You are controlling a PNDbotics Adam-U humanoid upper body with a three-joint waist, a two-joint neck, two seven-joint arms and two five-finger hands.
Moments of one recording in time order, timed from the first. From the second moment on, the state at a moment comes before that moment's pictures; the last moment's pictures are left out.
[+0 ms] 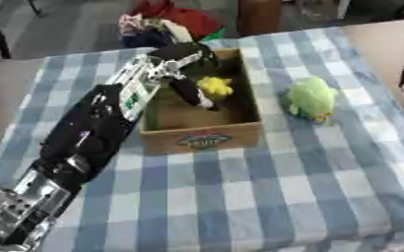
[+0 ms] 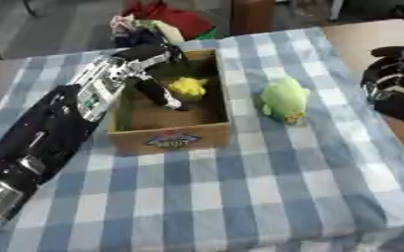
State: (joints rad) left arm -0.93 0.24 -0.31 -1.01 -0.75 -0.05 -0.35; right arm -0.45 -0.53 0.05 -1.48 0.05 -0.04 0.06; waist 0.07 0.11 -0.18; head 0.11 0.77
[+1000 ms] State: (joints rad) left arm -0.53 0.42 -0.16 -1.55 -0.25 0.13 0.00; right arm -0.61 -0.63 0.13 -1.29 0.20 -0.15 0.17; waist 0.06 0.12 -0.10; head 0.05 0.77
